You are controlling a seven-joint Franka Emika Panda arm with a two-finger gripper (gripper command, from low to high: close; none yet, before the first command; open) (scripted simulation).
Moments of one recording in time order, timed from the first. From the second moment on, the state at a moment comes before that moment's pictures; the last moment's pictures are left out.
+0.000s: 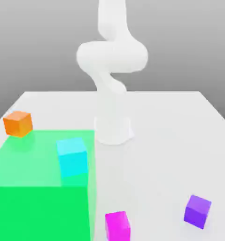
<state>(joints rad) 0.04 -0.71 0.01 -2.31 0.00 2.34 0.75</state>
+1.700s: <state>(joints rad) 0.18 0.05 -0.01 -2.33 -0.01 2.38 0.57</state>
